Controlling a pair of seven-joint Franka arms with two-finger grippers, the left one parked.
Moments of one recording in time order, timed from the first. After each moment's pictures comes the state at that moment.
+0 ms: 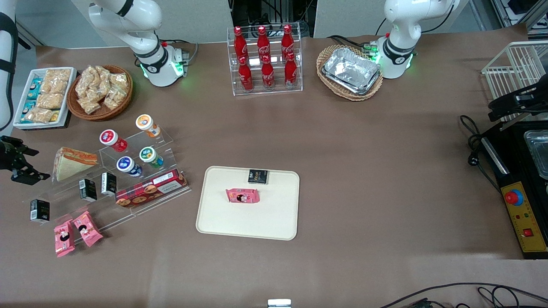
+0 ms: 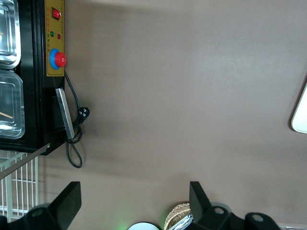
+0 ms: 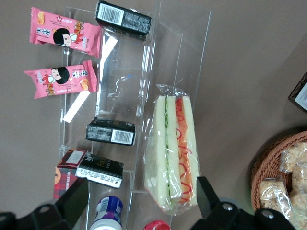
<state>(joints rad) -0.05 0.20 -0.32 -1.74 0.06 1.82 0.62</state>
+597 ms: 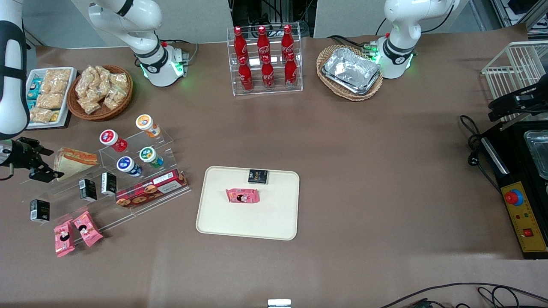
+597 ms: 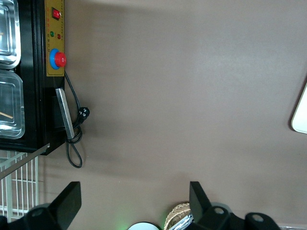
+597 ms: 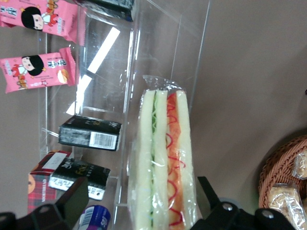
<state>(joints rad) -0.05 0.19 -0.35 -1.89 0.10 1.94 0.57</state>
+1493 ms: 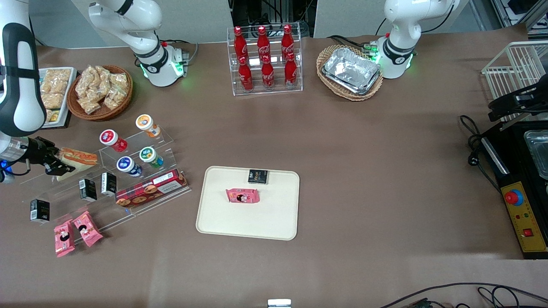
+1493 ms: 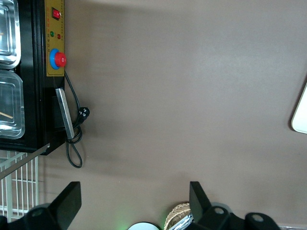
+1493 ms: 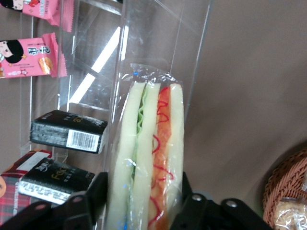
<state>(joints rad) -0.05 0.15 -0.35 -2.04 0.10 2.07 0.51</state>
